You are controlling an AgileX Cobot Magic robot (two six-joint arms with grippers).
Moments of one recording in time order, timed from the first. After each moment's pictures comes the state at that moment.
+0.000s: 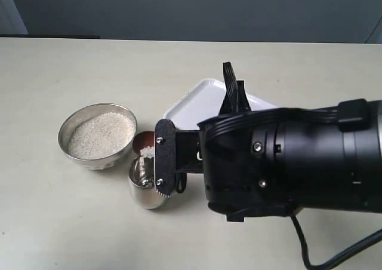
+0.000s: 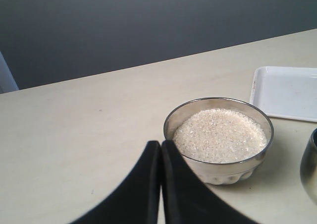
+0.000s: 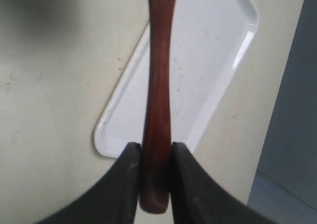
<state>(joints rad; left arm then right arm) -0.32 0.00 0.00 -0.18 0.25 0.28 1.30 1.63 -0.96 -0.83 0.99 0.09</state>
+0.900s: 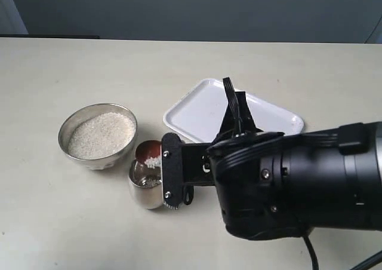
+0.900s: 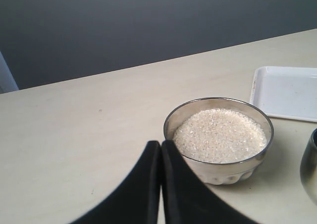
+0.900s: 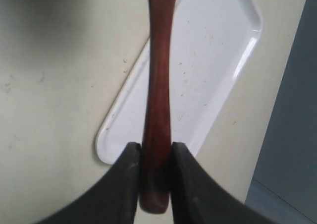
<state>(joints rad) -0.32 0.00 0.00 -0.18 0.25 0.28 1.30 1.63 -0.88 -0.92 0.91 0.17</state>
